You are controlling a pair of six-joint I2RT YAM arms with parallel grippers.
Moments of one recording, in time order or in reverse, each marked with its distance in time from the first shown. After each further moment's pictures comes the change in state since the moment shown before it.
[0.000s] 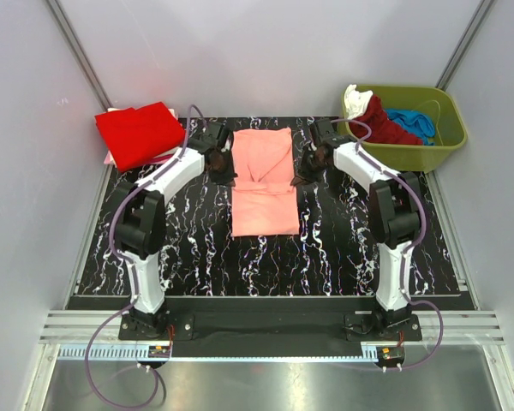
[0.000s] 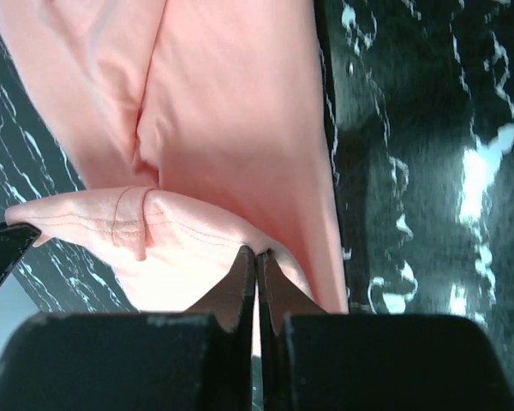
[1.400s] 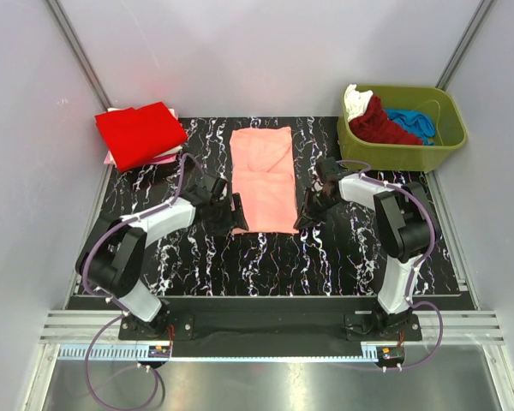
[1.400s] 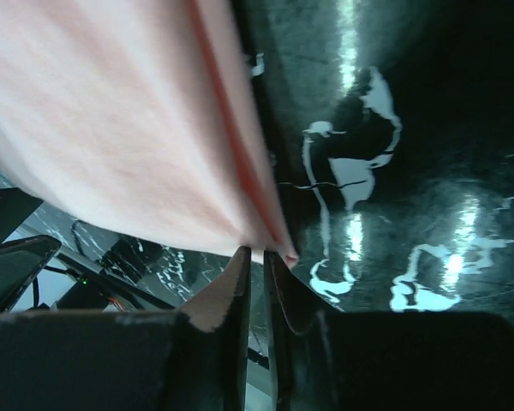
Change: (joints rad) left arm -0.109 -0.346 -0.639 0.274 0.120 -0.138; right arm 0.020 -0.154 -0.482 0.142 -0.203 -0.032
